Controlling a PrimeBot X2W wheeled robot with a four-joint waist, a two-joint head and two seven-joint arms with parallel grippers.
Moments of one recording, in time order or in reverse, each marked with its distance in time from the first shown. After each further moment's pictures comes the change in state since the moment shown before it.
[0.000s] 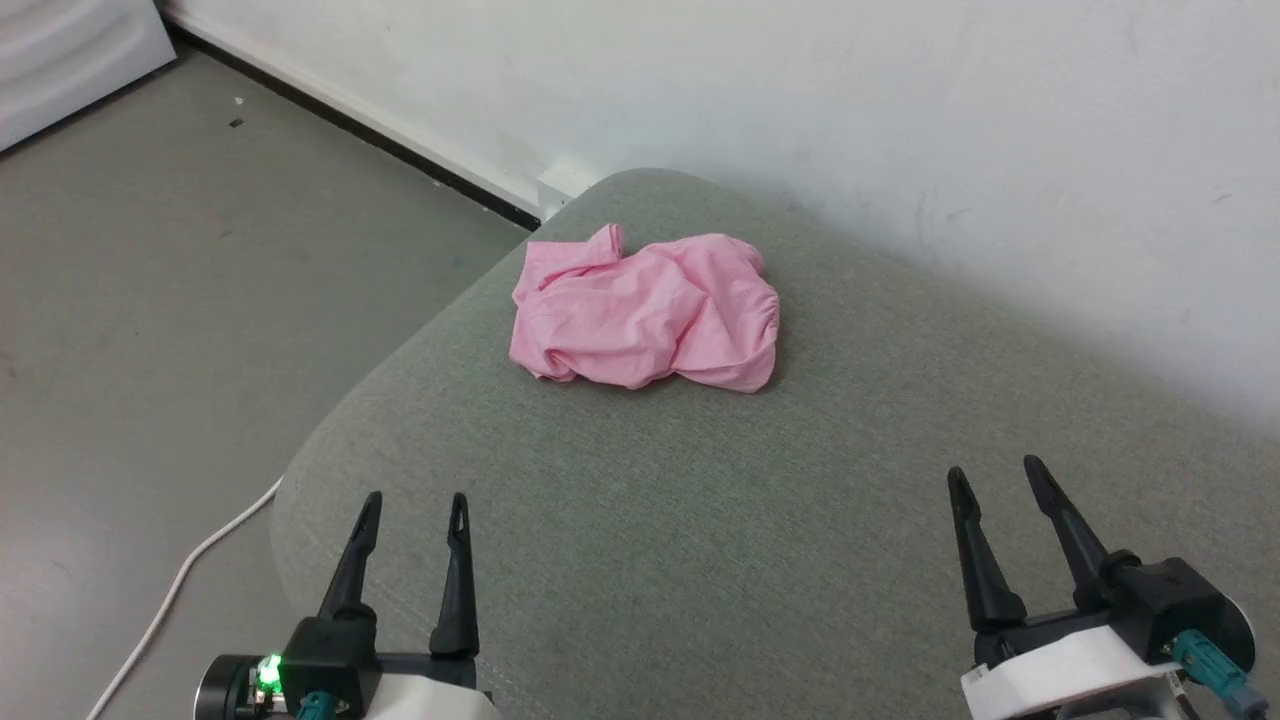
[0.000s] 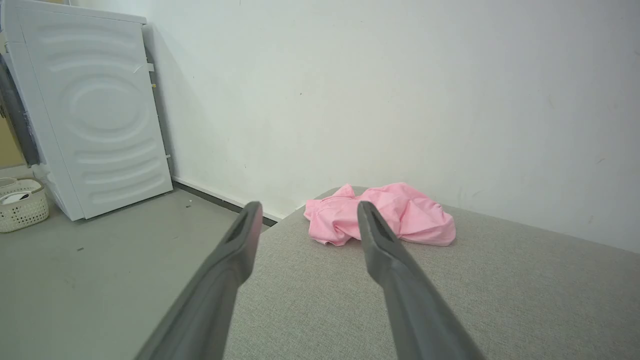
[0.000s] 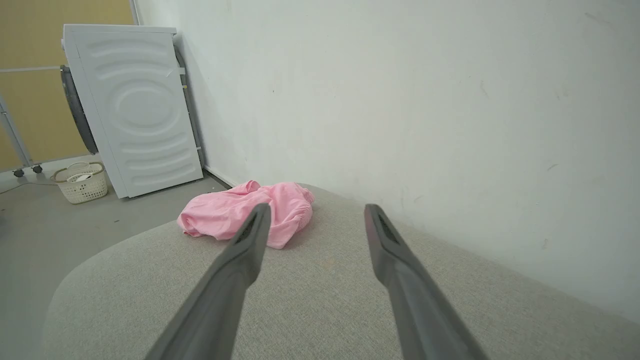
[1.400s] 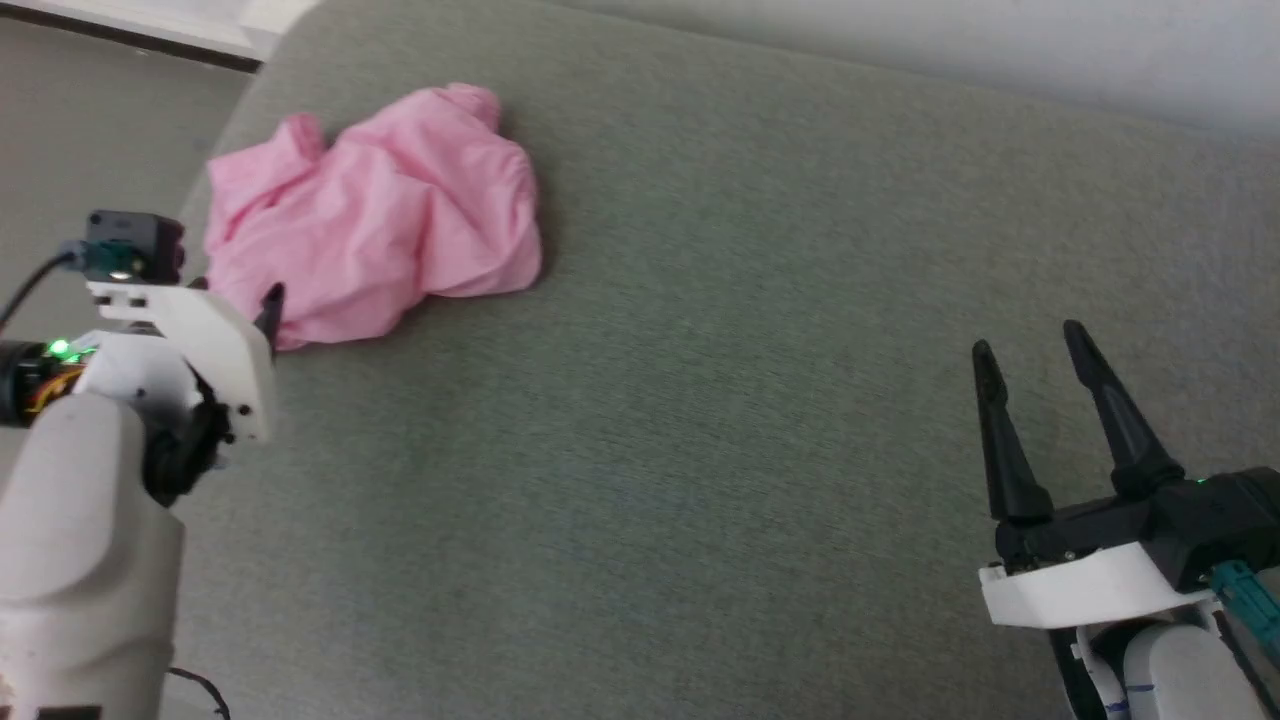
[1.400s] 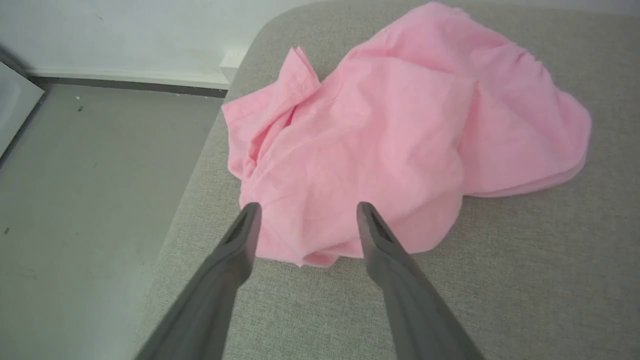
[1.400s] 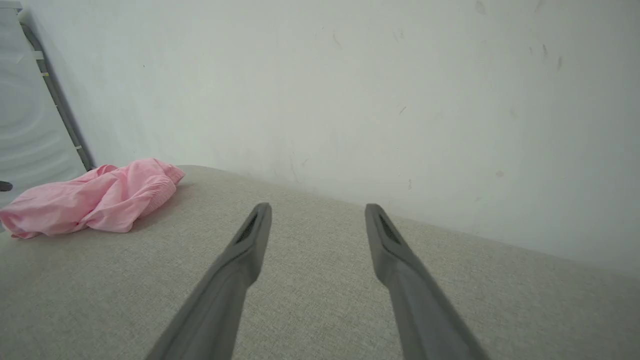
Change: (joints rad) left arm -0.710 0.318 0.051 0.544 -0.221 -0.203 0.594; right arm -0.123 0.000 -0.009 -0.124 -0.115 0.000 -0.014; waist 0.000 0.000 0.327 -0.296
